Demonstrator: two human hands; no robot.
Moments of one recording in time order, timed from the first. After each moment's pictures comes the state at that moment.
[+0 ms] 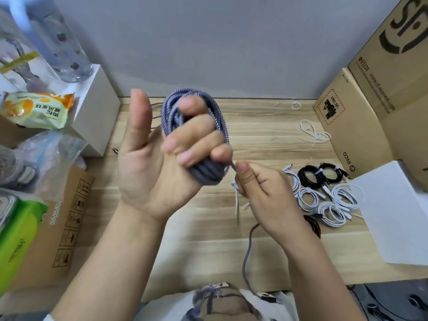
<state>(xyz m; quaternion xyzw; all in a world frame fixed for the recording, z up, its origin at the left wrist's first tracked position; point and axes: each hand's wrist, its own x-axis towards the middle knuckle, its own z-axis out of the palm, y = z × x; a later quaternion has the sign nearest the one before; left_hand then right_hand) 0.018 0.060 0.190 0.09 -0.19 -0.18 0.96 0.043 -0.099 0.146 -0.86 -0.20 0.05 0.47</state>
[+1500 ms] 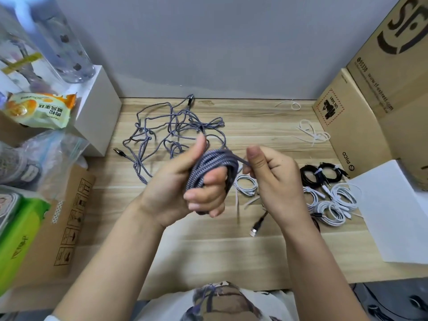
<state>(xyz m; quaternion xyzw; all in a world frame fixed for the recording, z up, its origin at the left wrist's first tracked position) 0.016 0.063 0.151 0.27 -0.12 -0.36 0.89 0.054 -0.101 0.145 -0.80 -0.16 0.00 0.58</state>
